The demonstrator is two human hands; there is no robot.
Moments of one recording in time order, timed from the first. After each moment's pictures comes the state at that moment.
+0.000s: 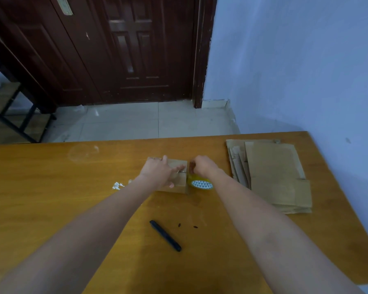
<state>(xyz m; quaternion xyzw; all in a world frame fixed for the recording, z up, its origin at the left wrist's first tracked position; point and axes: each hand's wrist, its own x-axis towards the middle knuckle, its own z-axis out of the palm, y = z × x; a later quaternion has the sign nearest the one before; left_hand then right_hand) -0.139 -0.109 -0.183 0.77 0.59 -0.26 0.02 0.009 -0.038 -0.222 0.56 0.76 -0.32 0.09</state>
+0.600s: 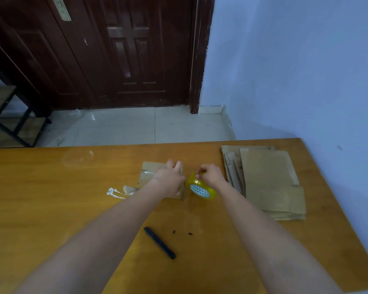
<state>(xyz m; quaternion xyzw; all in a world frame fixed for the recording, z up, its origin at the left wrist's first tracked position) -0.105 -0.100 -0.190 0.78 0.56 -0.26 0.07 0.048 -0.044 -0.234 0.63 0.67 -0.39 -0.06</state>
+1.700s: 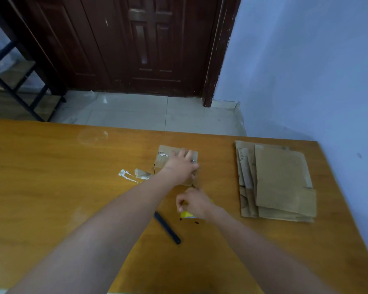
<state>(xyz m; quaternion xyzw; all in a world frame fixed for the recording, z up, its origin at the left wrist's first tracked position) -0.113 -0.106 -0.198 0.78 0.59 -0.19 0.04 0.006 -0.141 -0.249 0.38 0.86 -0.34 0.11</state>
